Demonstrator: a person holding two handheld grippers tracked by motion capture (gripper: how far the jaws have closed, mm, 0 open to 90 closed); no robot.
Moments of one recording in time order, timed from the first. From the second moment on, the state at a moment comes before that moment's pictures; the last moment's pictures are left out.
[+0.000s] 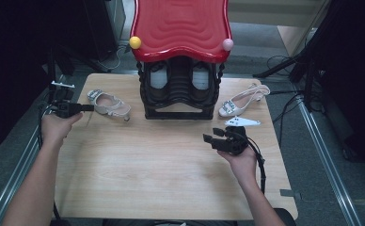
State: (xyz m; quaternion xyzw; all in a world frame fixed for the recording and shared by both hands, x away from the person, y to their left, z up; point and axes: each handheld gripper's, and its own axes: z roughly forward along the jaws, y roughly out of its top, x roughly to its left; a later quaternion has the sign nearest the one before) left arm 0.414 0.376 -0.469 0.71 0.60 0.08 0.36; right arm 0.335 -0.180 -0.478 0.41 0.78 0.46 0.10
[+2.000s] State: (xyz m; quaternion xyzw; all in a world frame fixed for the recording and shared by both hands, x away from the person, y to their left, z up) left arm 0.427 0.365 -0.497 0.69 0.64 0.10 0.33; right arm 0.338 -0.181 -0.481 0.41 0.78 0.46 0.10
